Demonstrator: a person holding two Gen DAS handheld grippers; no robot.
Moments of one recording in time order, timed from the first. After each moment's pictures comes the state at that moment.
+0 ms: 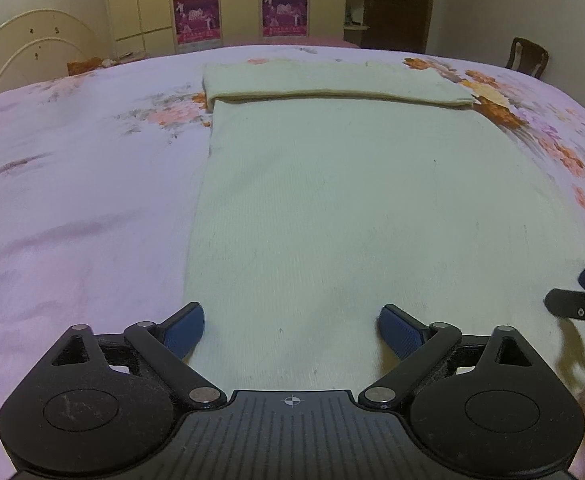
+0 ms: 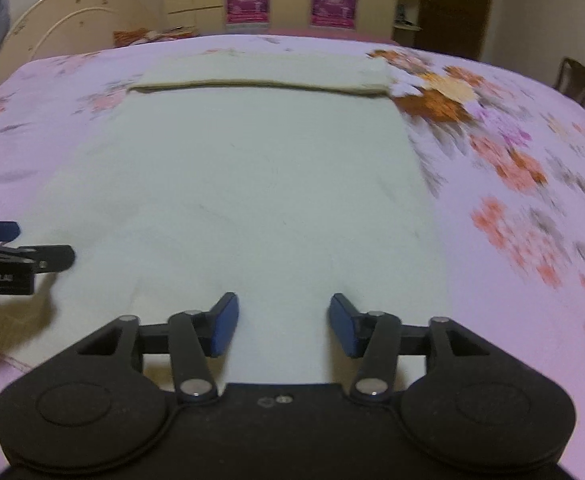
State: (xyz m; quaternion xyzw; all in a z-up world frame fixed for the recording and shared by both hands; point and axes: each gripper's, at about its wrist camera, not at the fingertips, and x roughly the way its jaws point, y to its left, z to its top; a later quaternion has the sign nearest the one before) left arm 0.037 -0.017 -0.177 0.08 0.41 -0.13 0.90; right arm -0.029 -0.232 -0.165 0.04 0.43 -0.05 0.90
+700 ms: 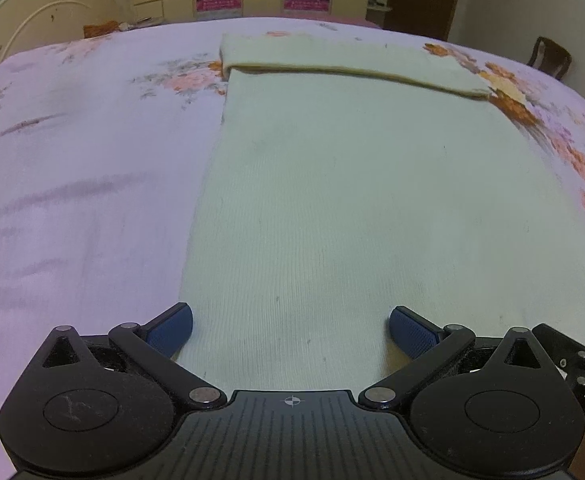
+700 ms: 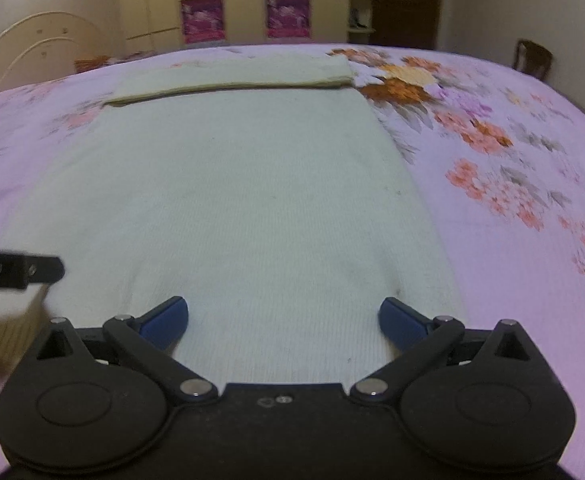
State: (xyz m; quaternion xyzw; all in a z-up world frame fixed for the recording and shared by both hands) left arm 0.030 -0.016 -0.176 0.06 0.46 -0.10 0.88; right arm -0.055 -0.213 -0.177 0.06 0.39 -0.09 0.91
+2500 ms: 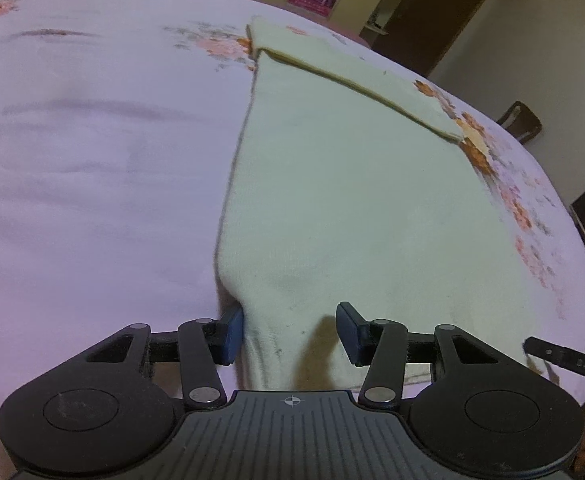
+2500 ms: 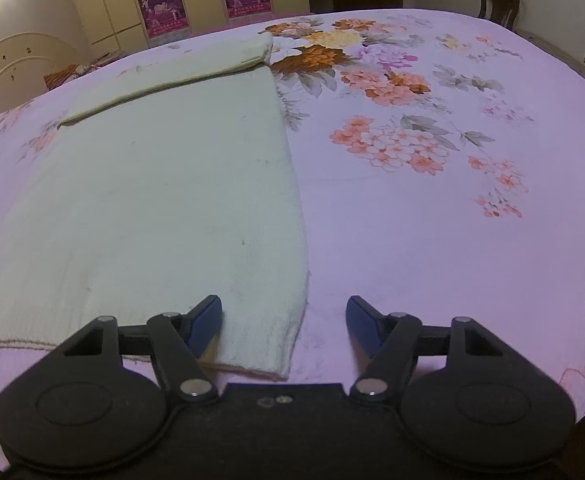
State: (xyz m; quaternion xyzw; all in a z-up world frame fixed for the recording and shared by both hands) left arm 0.003 0.060 -0.172 -0.11 0.48 -0.17 0.86; right arm -0.099 -0.297 -0.159 0.14 0.44 -0.13 0.88
